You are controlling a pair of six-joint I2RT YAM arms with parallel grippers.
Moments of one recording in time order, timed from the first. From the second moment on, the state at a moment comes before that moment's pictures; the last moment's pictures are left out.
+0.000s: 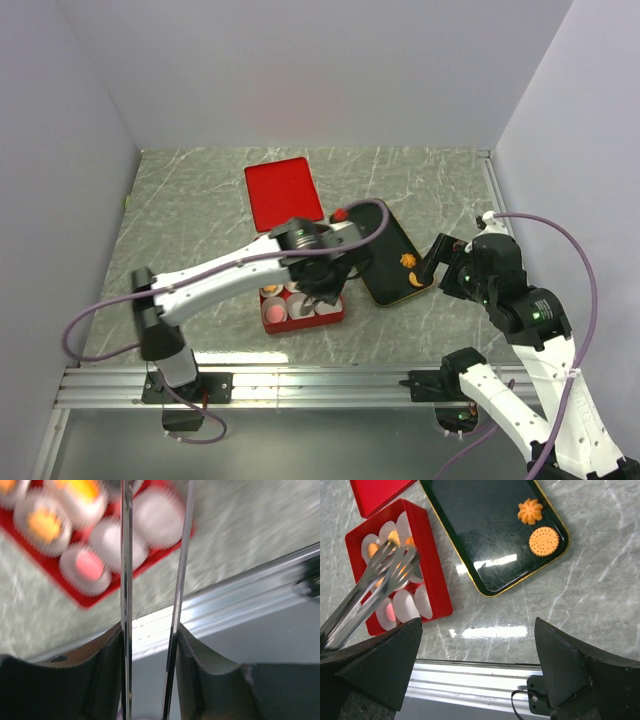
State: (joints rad) left arm -1.18 1.66 1.73 -1.34 -0.26 -0.72; right arm 0.33 0.68 1.03 -1.06 0.07 0.60
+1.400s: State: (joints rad) left arm -1.11 2.25 2.23 -1.14 -0.09 -0.51; right arm 0.33 0.68 1.05 -1.10 0.15 0.52
